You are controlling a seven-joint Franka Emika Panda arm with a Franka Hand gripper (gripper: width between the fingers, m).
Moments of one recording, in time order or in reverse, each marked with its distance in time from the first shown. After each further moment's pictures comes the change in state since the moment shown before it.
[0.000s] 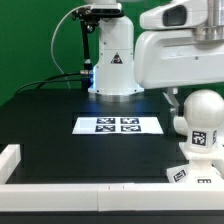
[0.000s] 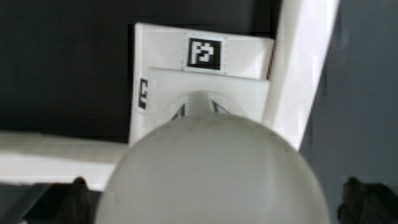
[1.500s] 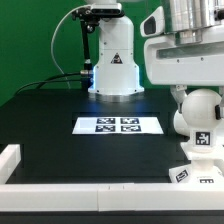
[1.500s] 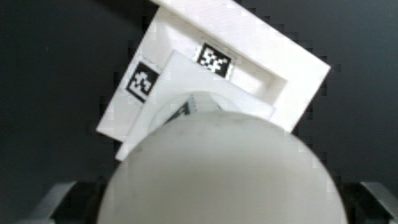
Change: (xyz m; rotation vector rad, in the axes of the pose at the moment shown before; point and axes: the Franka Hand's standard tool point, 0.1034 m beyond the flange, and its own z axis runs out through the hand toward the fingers) arm 0.003 0.003 0.003 0.121 0.044 1.310
